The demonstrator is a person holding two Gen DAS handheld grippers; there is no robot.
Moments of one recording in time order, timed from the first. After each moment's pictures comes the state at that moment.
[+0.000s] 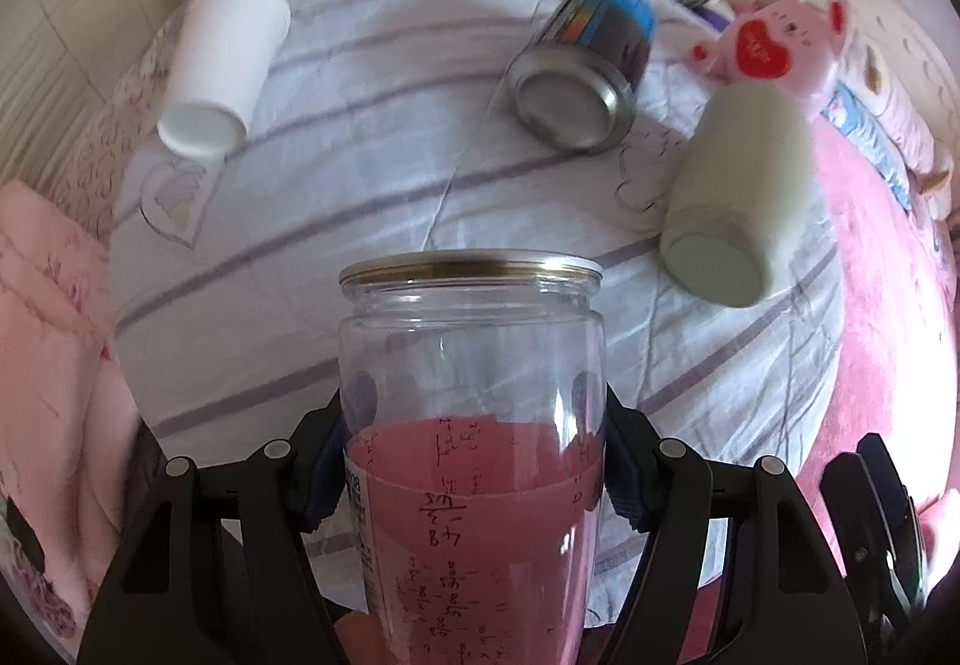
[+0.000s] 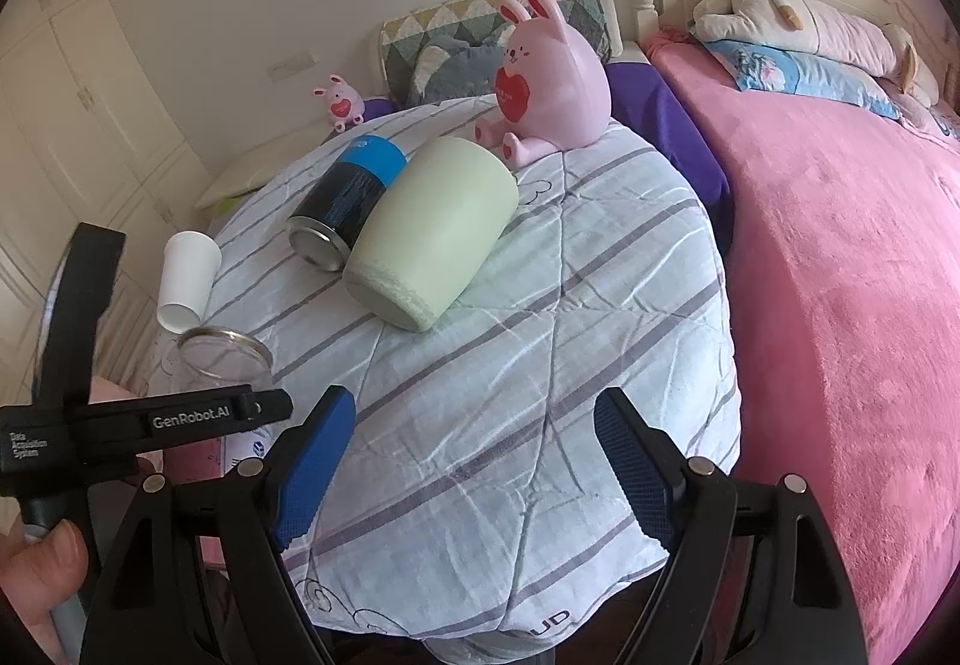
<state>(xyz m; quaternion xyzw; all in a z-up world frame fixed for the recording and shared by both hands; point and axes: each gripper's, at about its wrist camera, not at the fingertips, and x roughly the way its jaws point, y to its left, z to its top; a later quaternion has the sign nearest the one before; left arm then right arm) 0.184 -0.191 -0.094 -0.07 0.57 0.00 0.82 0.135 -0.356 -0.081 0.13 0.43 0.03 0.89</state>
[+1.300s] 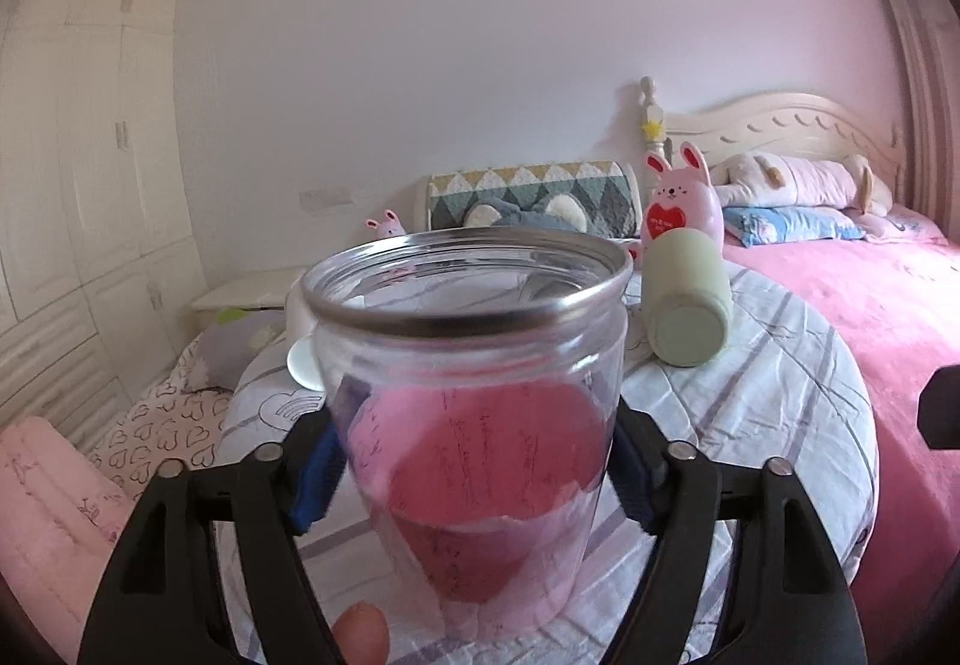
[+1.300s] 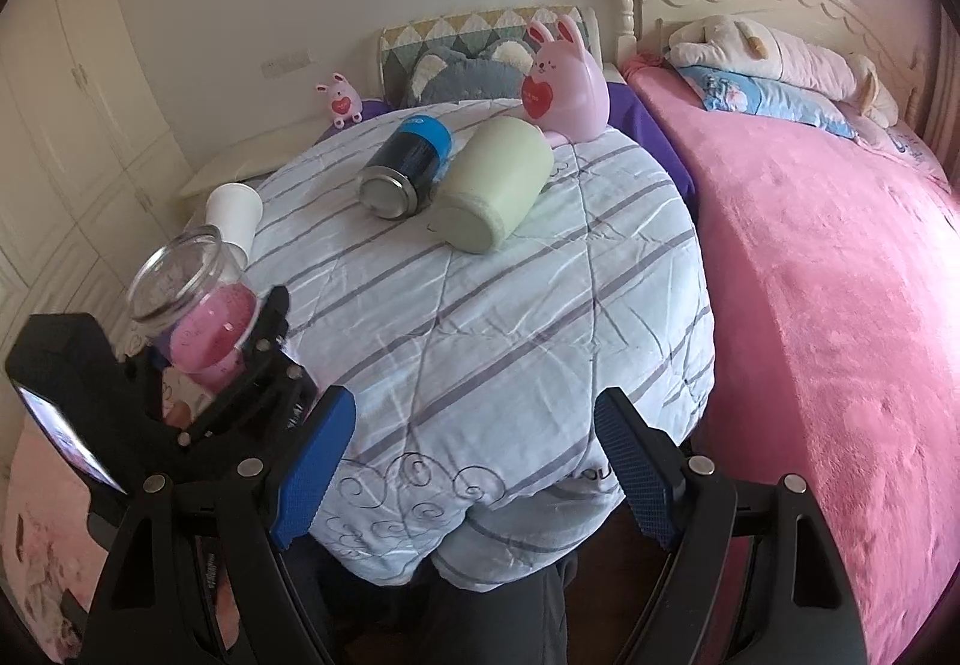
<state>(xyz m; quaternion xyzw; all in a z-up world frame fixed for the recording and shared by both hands) 0.076 -0.143 -0.094 0.06 0.16 -0.04 0.98 0.048 -0.281 -0.049 0.09 0.42 -0.02 0.90</state>
